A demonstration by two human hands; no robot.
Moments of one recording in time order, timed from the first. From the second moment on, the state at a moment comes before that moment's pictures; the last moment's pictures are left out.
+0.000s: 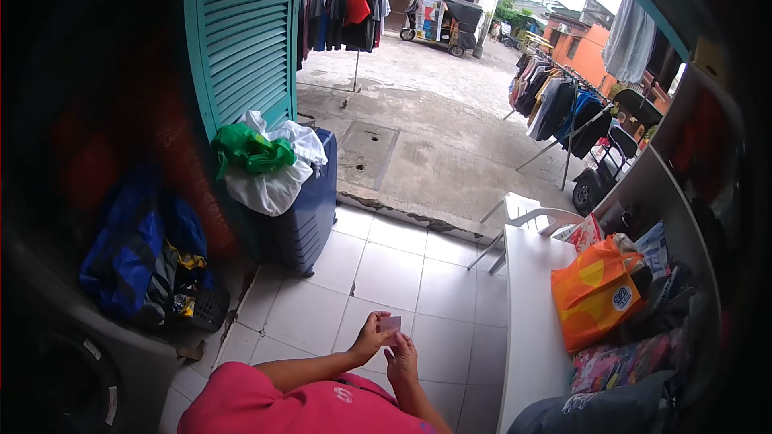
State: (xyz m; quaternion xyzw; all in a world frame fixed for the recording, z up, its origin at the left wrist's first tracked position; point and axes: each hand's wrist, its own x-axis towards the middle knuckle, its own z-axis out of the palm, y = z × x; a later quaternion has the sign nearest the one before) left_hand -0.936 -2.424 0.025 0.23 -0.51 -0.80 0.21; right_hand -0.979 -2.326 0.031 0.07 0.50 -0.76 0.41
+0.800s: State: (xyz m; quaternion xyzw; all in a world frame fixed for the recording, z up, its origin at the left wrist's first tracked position) left_hand -1.187 -2.886 -0.193 0.70 -0.32 -0.64 0.01; right_hand -1.519 -2.657 0.027 -0.01 0.61 -0.73 0.32
